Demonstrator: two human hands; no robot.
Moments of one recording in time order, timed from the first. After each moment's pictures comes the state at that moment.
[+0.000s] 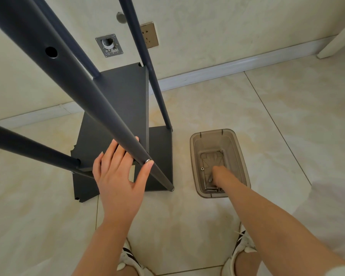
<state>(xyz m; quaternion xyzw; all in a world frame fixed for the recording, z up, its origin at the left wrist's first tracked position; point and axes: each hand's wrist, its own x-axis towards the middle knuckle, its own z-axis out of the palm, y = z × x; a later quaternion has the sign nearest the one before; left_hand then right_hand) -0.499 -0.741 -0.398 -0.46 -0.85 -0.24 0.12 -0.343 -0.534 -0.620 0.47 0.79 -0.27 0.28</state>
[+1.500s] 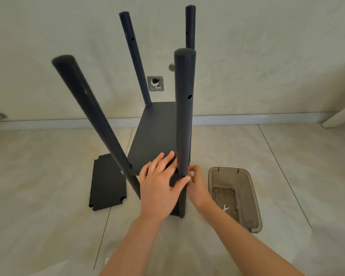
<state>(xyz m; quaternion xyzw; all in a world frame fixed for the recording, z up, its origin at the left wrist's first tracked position) -0.508 -0.746 -0.385 -0.46 -0.85 -0.24 0.04 -0.433 -0.646 -0.427 0.39 0.66 -0.62 -0.18</state>
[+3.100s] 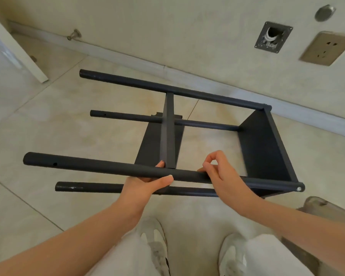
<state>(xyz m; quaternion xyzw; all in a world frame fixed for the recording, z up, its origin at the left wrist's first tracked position) -0.643 -0.875 -0.467 0.09 -0.73 -0.59 -0.34 -0.576 -0.678 -0.455 0.20 0.83 -0.51 0.08</state>
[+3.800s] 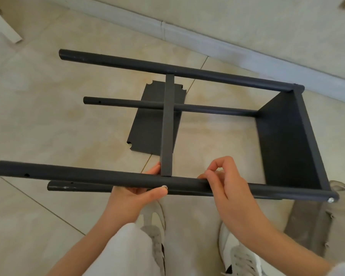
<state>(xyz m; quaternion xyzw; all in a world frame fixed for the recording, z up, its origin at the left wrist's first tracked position) -0.619 -0.903 -0.512 0.03 -0.74 -0.59 -0.32 -0.535 -0.706 -0.486 0.24 0.81 -0.54 0.06</state>
